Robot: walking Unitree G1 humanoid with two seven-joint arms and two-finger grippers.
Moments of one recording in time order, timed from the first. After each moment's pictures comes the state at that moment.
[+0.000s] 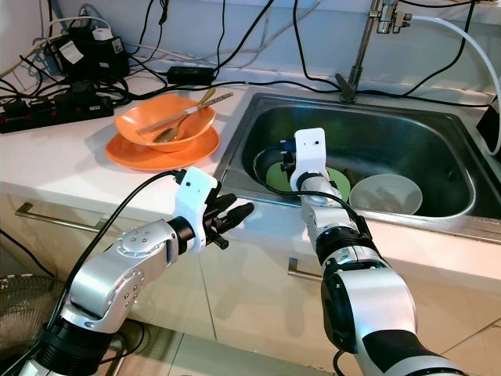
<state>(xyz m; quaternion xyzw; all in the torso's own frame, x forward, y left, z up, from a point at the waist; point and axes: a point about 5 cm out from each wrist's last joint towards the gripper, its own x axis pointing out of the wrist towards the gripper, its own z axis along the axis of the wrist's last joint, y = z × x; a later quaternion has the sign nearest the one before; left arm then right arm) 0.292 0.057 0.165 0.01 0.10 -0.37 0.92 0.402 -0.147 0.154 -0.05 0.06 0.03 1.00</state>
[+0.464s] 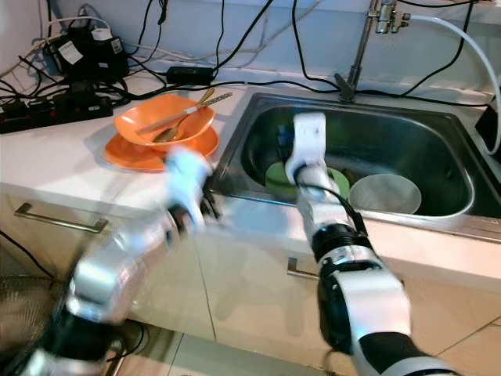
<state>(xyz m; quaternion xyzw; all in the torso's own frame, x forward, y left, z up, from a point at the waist) 0.318 0.074 0.196 0.02 -0.01 -0.27 0.96 0.404 -0.134 0.191 0.00 -0.06 0.06 1.00</state>
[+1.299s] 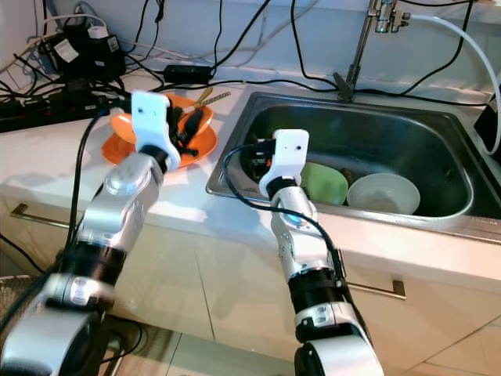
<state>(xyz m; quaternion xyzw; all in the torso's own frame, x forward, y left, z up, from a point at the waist) 0.386 0.107 0.223 0.00 -0.08 -0.13 0.99 0.365 -0.088 0.176 0.07 -0.08 0.12 0.99</state>
